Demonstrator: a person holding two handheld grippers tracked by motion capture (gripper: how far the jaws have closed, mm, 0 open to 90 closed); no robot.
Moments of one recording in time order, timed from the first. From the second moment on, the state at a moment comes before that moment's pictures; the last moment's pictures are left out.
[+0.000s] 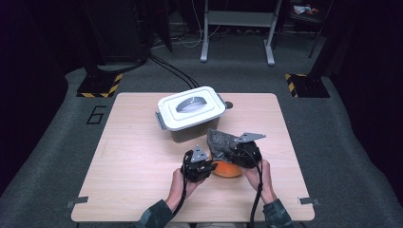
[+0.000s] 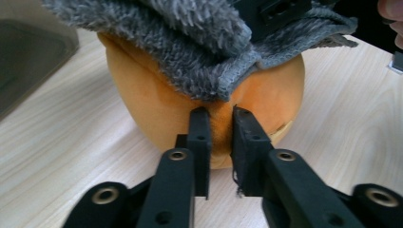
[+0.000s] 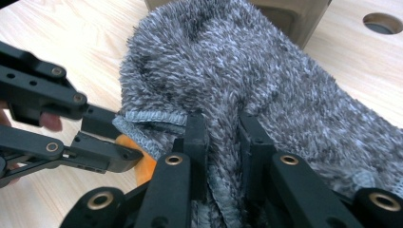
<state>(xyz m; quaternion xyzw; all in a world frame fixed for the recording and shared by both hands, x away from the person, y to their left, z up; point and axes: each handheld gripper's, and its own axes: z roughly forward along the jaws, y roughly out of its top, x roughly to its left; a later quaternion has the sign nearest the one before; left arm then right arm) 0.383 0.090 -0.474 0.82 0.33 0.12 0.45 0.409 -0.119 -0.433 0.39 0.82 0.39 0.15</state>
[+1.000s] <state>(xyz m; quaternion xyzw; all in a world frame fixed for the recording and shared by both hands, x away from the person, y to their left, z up) 0.392 0.088 -0.481 0.82 0.33 0.11 0.45 0.400 -0.161 -0.440 0.43 0.79 0.39 0.17</state>
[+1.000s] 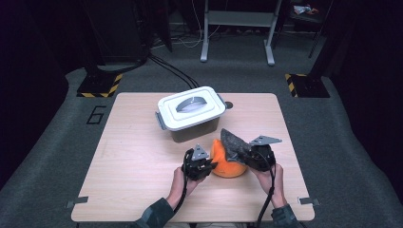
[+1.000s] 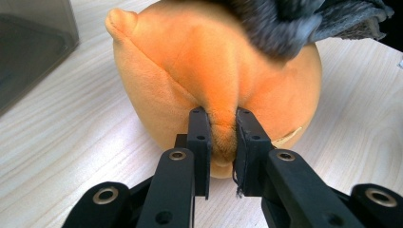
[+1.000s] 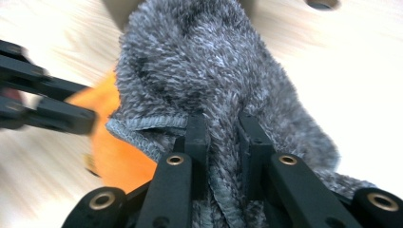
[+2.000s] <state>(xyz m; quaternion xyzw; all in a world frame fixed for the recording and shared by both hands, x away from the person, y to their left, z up) 0.388 0.083 -0.476 0.83 0.31 0.13 0.45 0.400 -0.110 -0.423 0.38 0.83 0.38 0.18</state>
